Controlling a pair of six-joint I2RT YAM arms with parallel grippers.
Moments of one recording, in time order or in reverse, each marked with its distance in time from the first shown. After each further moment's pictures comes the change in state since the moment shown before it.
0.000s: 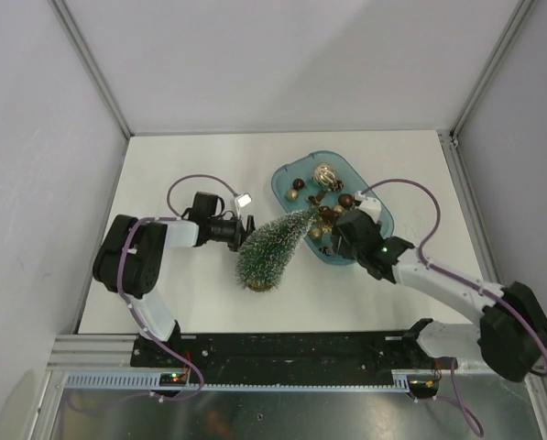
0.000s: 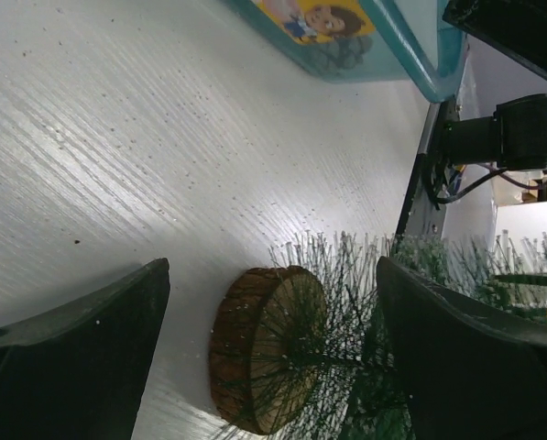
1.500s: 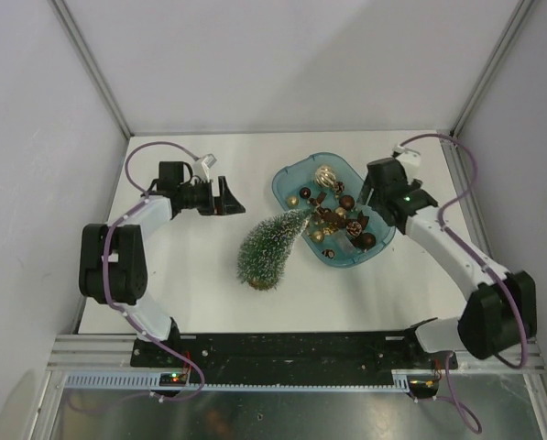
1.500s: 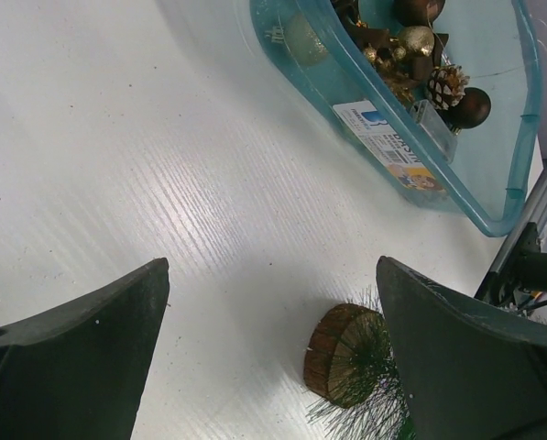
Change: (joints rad) left arm 0.212 -0.090 0.262 -0.278 -0.220 0.048; right arm -0.305 0.151 0.360 -0.176 0.088 -0.131
